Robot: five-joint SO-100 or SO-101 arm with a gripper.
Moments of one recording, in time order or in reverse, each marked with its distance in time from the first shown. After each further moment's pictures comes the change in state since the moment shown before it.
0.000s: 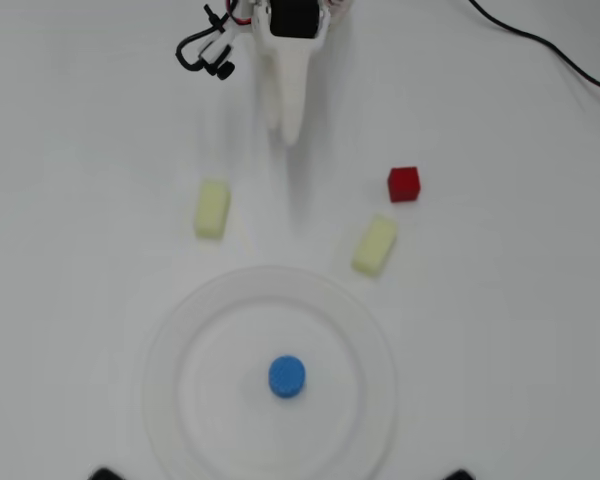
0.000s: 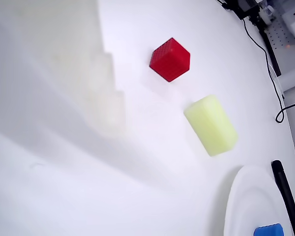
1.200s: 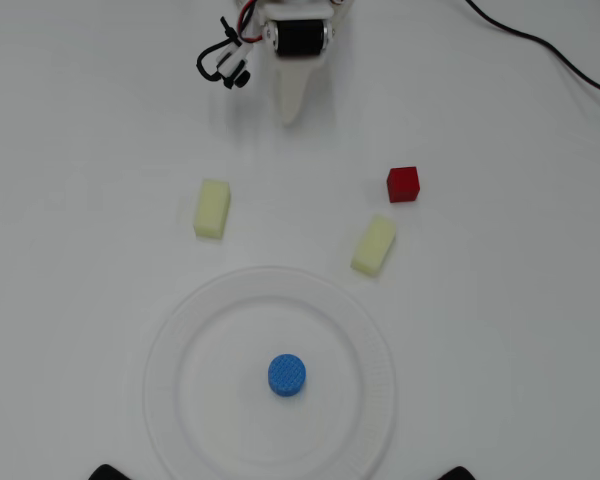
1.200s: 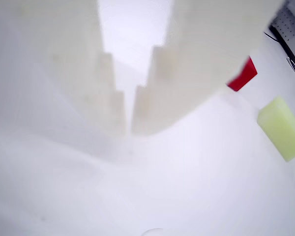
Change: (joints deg) arm -4.9 5.2 14.7 12.5 5.4
